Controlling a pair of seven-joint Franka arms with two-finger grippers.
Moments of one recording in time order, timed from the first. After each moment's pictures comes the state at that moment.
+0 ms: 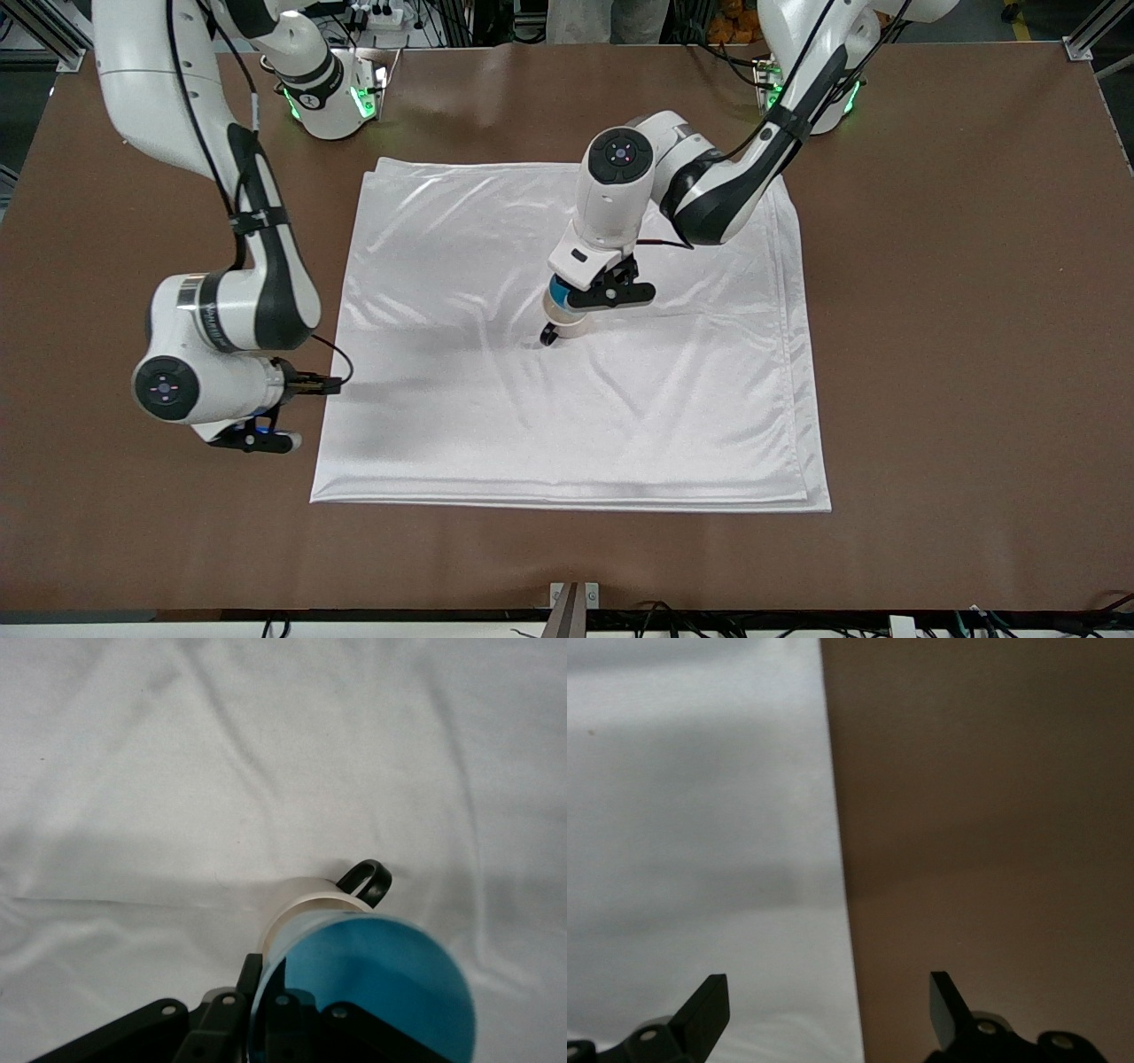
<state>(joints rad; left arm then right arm) -0.49 0.52 -0.34 -1.64 0.18 2.23 -1.00 0.30 0.67 -0.24 -1.44 0.13 1.84 0.14</state>
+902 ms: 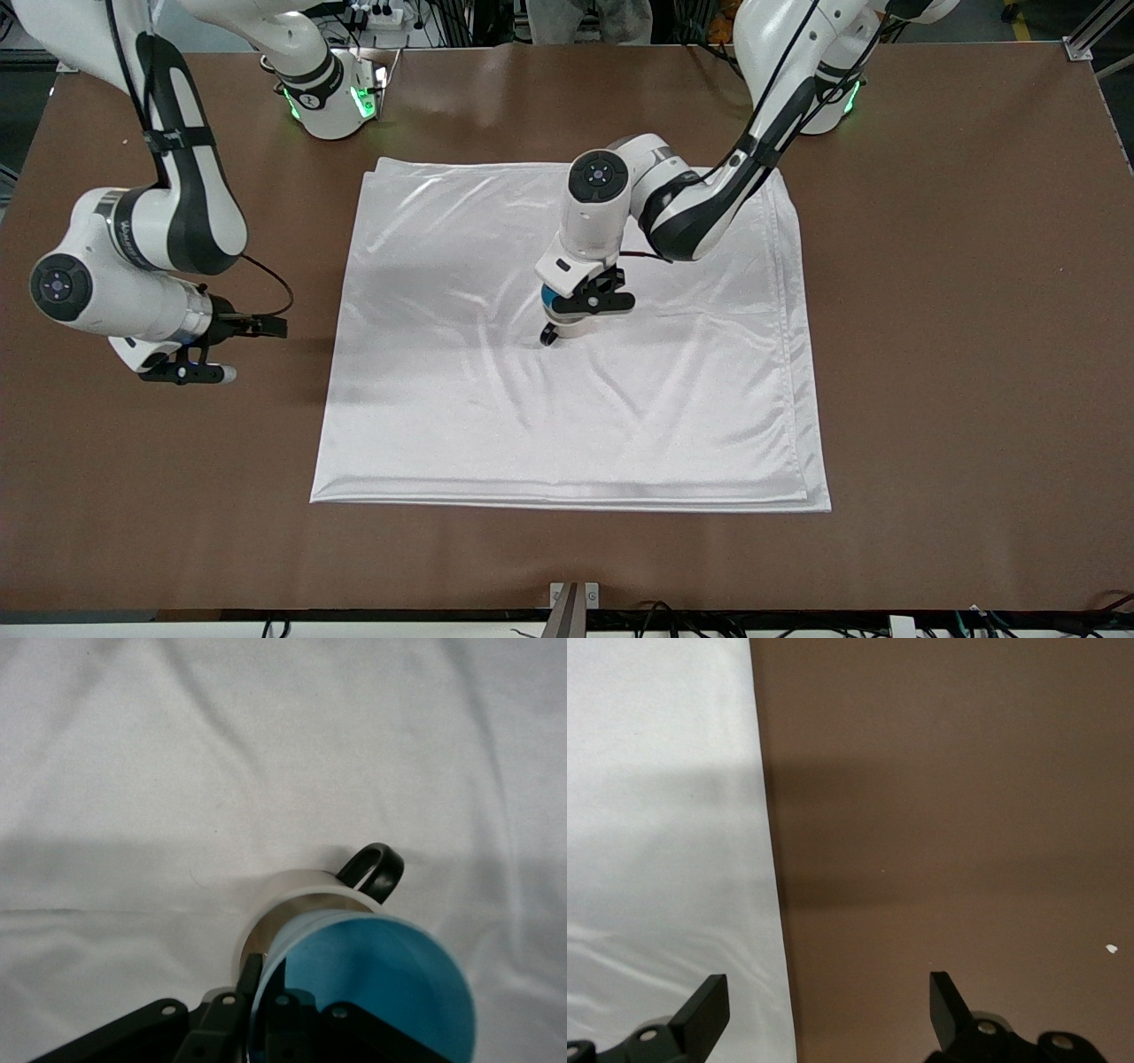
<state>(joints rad) -0.53 0.61 -0.33 -1.63 0.23 2.28 -1.01 0.21 0.30 -0.24 -1.93 0.12 2.04 -0.04</state>
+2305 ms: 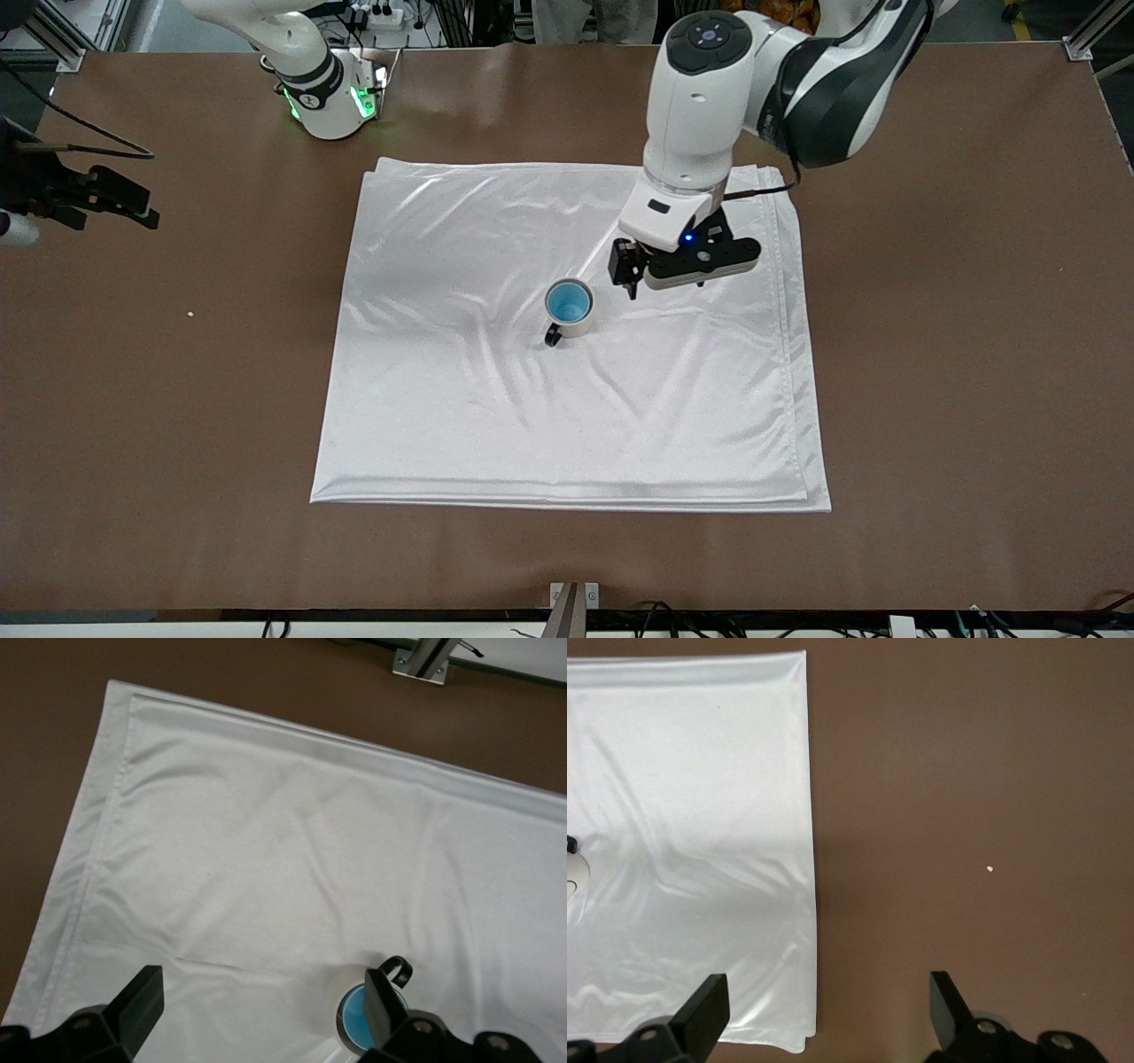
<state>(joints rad) -0.41 0.27 -0.29 -1.58 0.26 2.01 -1.00 0.19 -0.06 -0.22 -1.64 0.03 1.54 0.00</state>
